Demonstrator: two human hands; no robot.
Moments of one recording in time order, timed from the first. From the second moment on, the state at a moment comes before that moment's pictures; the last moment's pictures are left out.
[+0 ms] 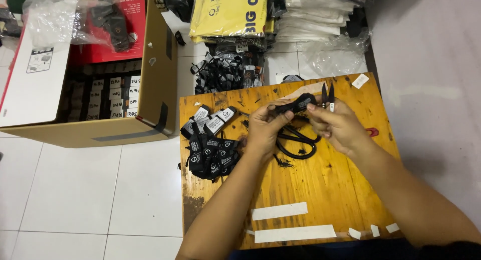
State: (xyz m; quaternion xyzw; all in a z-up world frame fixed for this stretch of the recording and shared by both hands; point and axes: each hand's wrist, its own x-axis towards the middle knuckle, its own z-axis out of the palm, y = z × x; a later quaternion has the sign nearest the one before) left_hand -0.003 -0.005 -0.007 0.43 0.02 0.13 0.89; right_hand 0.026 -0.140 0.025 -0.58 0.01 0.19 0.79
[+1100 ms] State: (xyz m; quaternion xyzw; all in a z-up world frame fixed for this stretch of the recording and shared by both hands) left_hand -0.008 0.001 -0.002 0.60 -0.13 0.03 0.79; right_hand 0.034 -0.149 0.042 -0.61 -0.13 0.11 0.77
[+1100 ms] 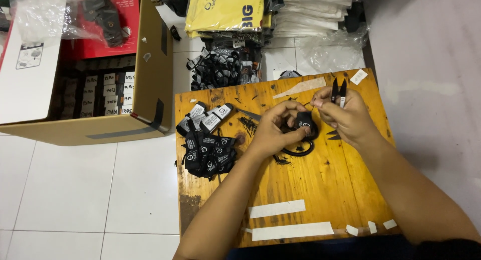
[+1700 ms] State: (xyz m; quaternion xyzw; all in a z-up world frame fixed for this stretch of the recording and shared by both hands) left_hand -0.002 0.002 -0.009 0.58 -0.11 0.05 0.80; right_hand 0.035 -0.152 0.066 -0.88 -0.15 0.14 0.42
